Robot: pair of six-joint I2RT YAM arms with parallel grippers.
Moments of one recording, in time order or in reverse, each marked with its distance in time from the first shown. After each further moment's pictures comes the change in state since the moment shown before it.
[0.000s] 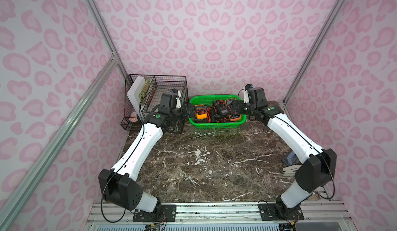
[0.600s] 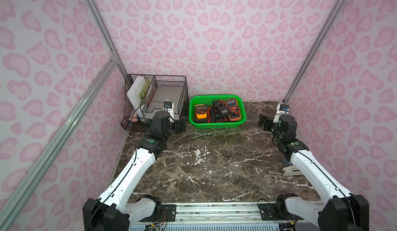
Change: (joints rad) left arm 0.006 -0.288 -0.453 0.321 -0.259 0.317; right arm -0.233 -0.470 -0.737 0.505 0.151 -0.104
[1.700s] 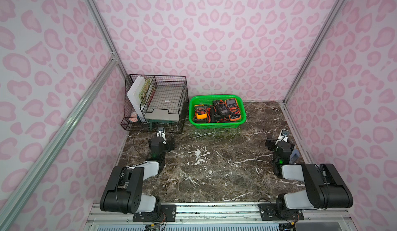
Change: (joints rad) left arm 0.244 0.306 -0.613 0.893 0.001 0.146; right arm -0.134 0.351 -0.527 0.957 0.199 -0.201
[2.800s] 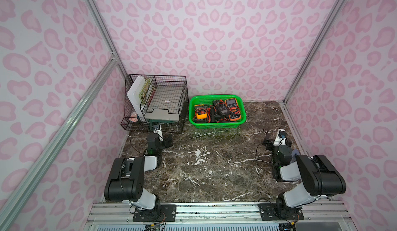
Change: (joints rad) left arm 0.090 0.093 0.097 -0.020 0.143 -0.056; right arm -0.019 0.101 -0.044 0.306 -0.147 -0.068
